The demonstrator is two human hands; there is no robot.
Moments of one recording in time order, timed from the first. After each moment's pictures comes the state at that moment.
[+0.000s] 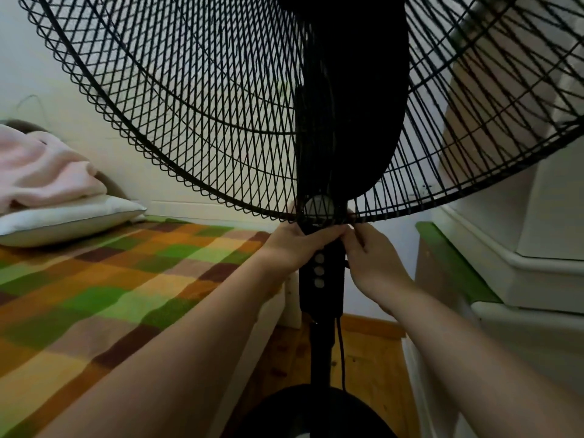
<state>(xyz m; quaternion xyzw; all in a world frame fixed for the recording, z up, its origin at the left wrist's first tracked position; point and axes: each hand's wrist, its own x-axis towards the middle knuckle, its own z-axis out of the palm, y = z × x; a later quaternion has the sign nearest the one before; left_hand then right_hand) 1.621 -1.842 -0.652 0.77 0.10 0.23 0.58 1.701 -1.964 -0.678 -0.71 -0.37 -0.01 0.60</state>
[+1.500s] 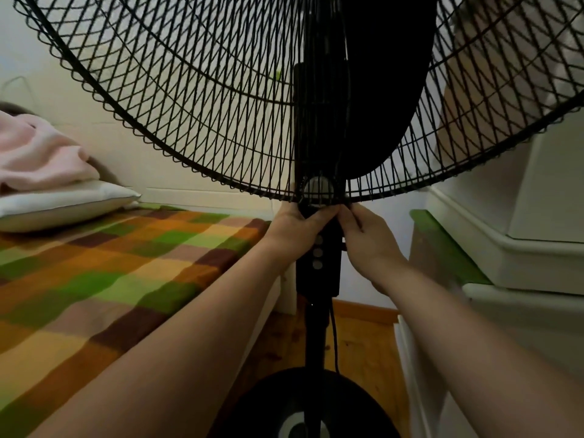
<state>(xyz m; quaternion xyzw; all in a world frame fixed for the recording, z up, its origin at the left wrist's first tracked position) 1.634 -1.846 -0.662 0.77 0.08 0.30 0.56 1.705 -1.965 -0.681 -0.69 -0.40 -0.02 0.61</state>
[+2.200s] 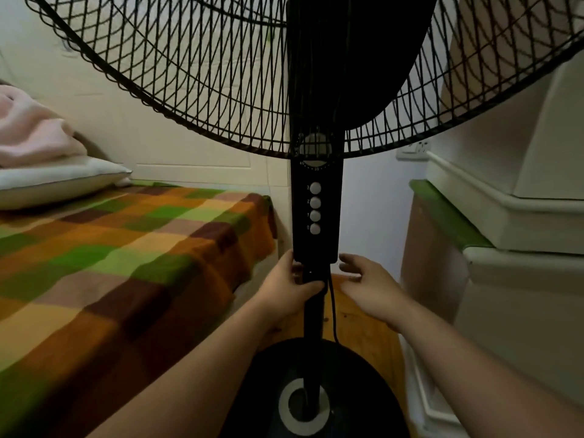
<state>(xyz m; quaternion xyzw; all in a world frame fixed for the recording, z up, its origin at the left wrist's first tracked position) 1.612 -1.845 -0.794 0.82 0.18 0.18 0.51 1.713 -1.995 -0.789 -0.80 -0.33 0.17 0.48</state>
